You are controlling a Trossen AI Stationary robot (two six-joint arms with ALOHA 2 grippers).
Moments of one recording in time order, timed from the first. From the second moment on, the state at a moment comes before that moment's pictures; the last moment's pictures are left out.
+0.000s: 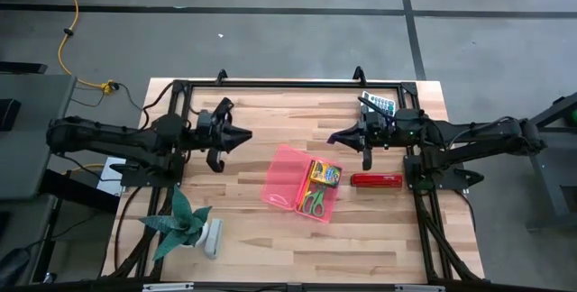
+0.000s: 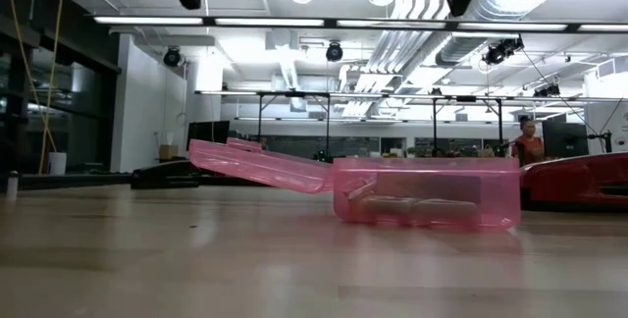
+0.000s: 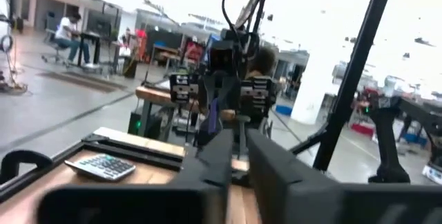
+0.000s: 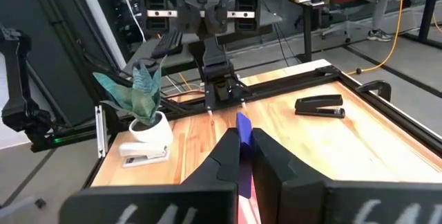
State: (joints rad) left arm 0.12 0.84 0.47 0.54 -0.04 -0.23; right arm -0.02 0.88 0.69 0.07 0.02 0.21
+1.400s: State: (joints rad) left arm 0.12 0.82 0.45 0.54 -0.07 -0.23; right arm 0.16 1.55 0.68 0.01 -0.18 0.84
